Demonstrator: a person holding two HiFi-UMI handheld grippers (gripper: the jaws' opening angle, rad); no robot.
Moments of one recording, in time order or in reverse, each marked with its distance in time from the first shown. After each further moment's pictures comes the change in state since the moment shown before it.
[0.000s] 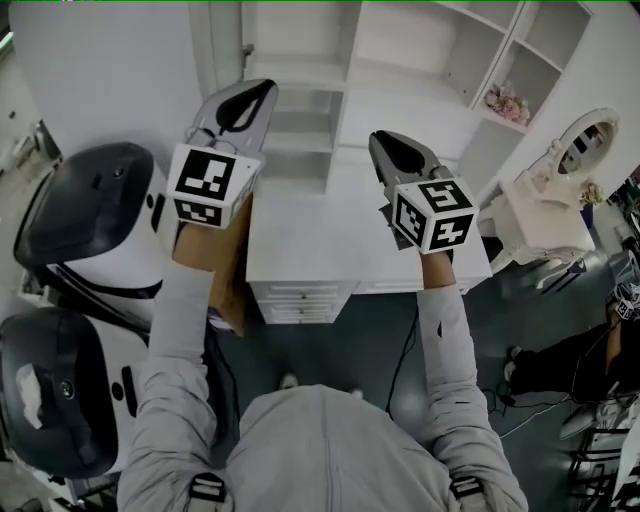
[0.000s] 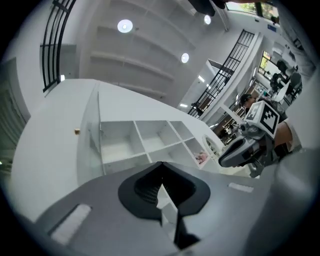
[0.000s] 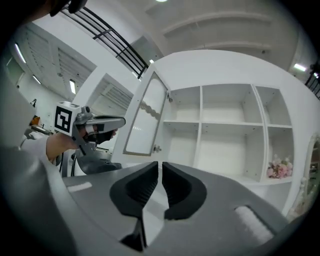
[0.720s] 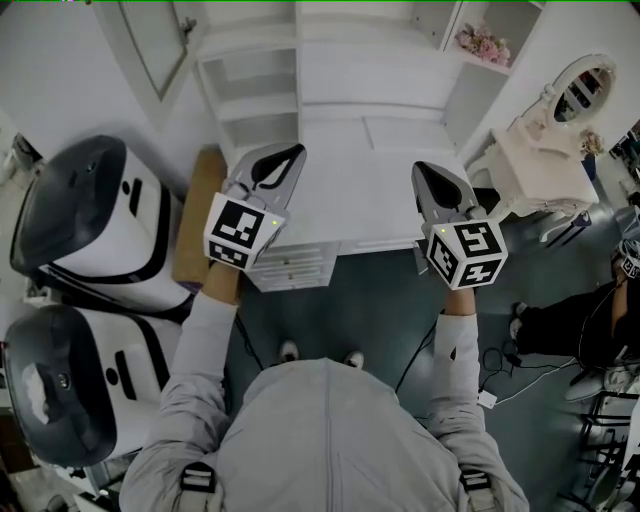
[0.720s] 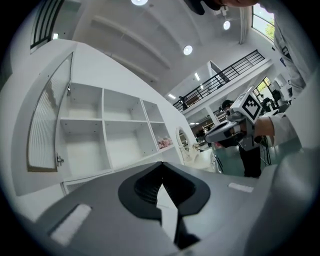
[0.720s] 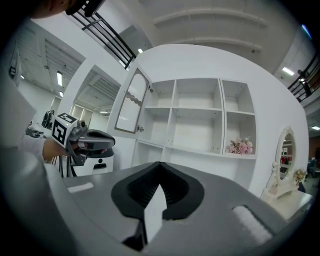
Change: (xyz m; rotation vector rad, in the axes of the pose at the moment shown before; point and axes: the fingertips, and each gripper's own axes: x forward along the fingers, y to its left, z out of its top) left arm -0.008 -0.214 -0.076 -0.199 0.176 -0.290; right arm -0.164 -0.075 -0.106 0.047 0.132 -0.152
